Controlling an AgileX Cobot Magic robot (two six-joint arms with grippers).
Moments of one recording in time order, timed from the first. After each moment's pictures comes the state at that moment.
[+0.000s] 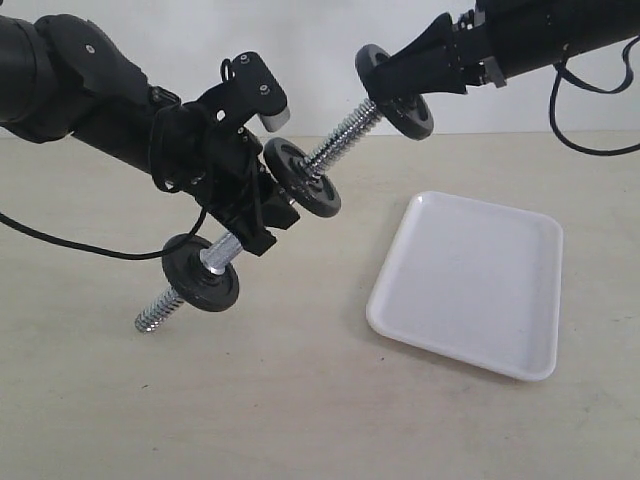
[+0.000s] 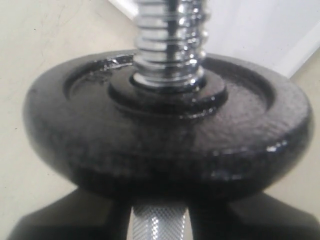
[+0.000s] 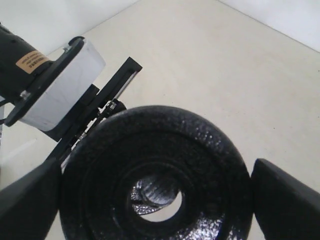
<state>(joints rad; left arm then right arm) -0.03 1.79 -1.21 -0.74 0.52 1.27 -0.35 1.83 -1.45 1.23 1.21 -1.35</state>
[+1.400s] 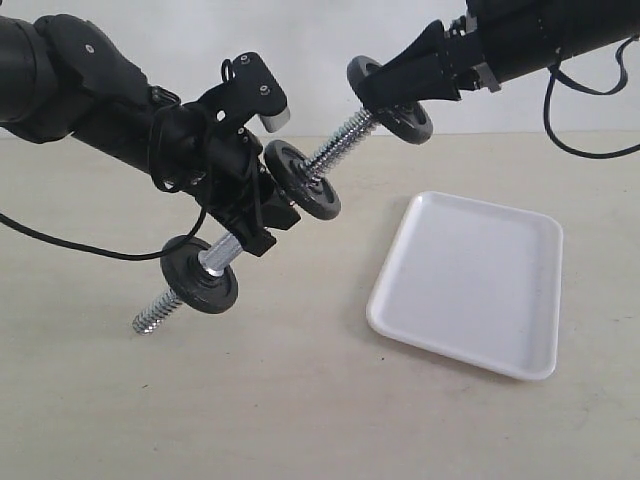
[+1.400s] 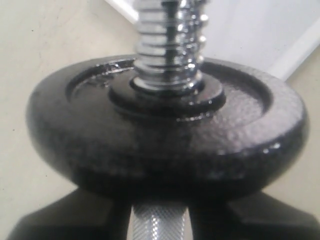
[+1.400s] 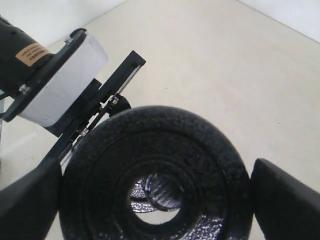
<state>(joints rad) -0.03 1.79 -1.21 -0.75 0.52 1.29 -0.33 1.83 -1.46 1.20 1.20 -1.33</state>
